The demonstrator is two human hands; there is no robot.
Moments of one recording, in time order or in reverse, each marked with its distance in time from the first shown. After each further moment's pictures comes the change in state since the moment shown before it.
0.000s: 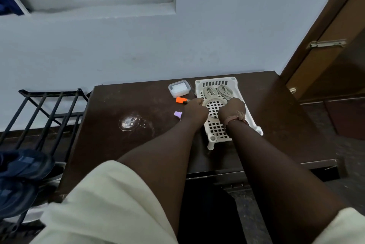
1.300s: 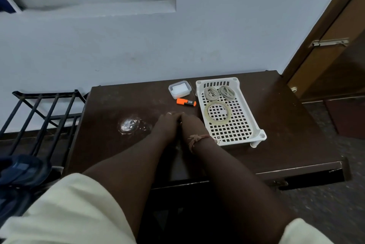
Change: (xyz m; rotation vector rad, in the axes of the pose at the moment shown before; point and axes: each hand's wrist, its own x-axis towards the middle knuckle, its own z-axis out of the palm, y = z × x) left_hand 0.038 -0.105 -0.058 0.612 -0.058 0.258; right_hand -0.068 -0.047 0.073 -0.195 -0.353 -0.588
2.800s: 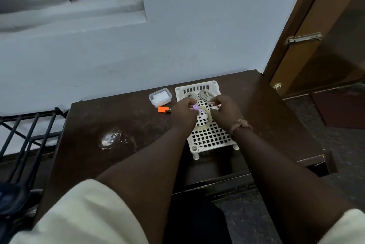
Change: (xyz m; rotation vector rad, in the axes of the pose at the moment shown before) left_hand 0.038 0.136 0.019 -0.564 0.322 -0.053; right_hand -0.002 0.150 -0.089 0.332 0.375 0.120
